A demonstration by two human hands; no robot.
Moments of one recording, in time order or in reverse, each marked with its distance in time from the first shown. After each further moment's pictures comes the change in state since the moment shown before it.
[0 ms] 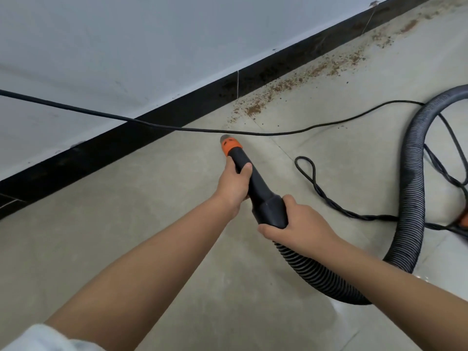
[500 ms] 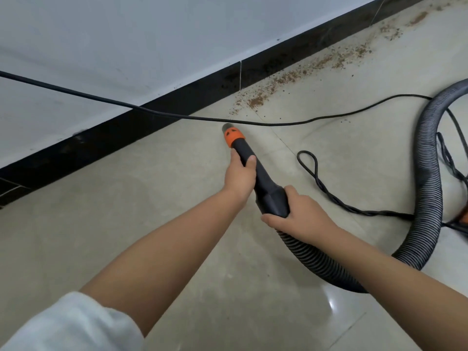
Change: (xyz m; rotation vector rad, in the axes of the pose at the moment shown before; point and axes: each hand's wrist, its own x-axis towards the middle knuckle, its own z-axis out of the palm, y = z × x) left_hand 0.003 -0.018 0.016 0.093 0.078 0.021; right_hand 0.003 0.018 0.005 0.008 -0.022 -0.030
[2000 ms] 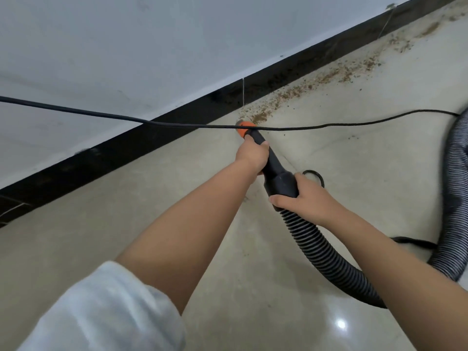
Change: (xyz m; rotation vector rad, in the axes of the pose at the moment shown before) left_hand 0.060 0.067 0.029 0.162 -0.006 -0.071; right_hand 0.060 0.013 -0.042 0.183 0.036 -0.005
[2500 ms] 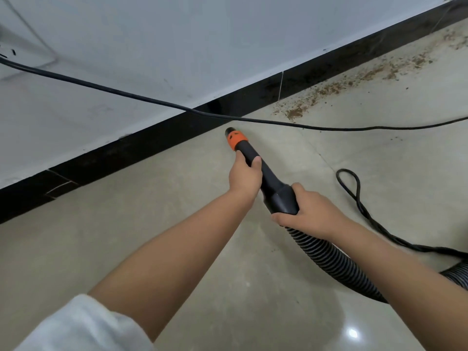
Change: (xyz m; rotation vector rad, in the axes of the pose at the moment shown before) left_hand -0.028 -0.062 -0.063 -0.100 0.243 0.040; right_hand -0.002 -0.033 0.047 -0.279 -0.153 -0.148
